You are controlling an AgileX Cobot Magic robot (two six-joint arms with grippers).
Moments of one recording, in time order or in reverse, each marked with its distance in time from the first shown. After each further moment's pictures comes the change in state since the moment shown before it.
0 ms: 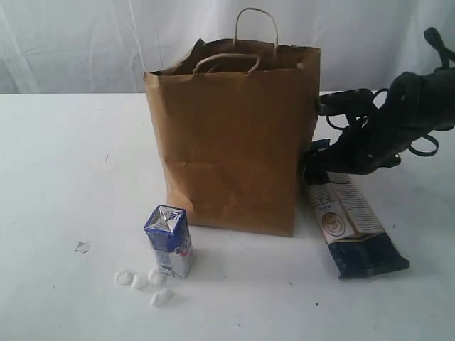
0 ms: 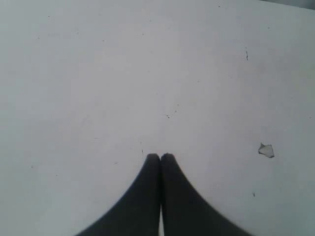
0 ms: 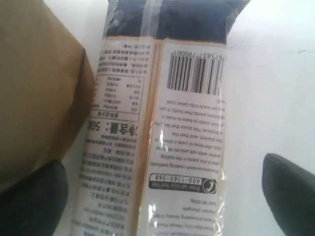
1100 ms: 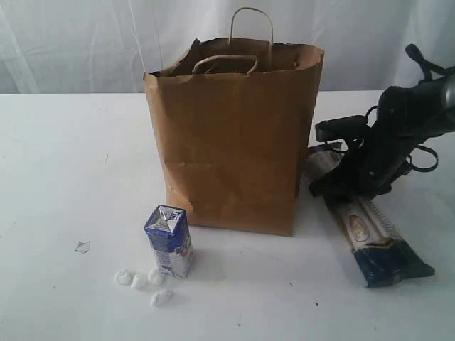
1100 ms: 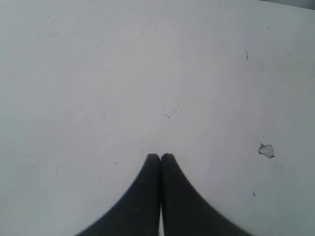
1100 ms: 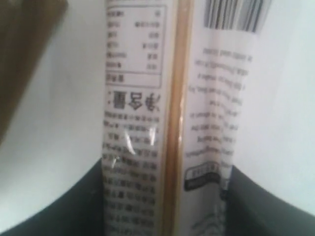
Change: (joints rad) left arm 0.000 0.000 0.000 0.000 0.000 0.000; right arm -0.012 0.056 -0.022 -0.098 0.156 0.095
